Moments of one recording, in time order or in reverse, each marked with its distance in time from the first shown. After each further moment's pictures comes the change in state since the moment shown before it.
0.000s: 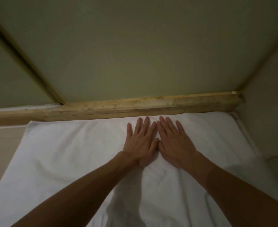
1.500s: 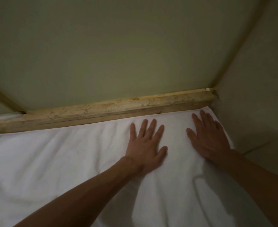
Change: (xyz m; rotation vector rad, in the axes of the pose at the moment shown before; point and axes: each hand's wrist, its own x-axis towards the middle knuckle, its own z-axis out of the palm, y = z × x) left_hand 0.035 0.065 0.017 0.052 0.054 0.182; right_hand -0.046 0.145 0.020 0.206 0.033 0.509
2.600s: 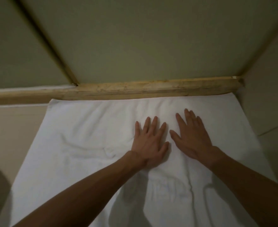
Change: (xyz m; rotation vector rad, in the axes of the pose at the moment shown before) left_hand -0.117 -0.011 -0.023 -0.078 -0.098 -0.154; right_hand -0.090 -0.118 -0.004 -0.081 -0.059 -0.287
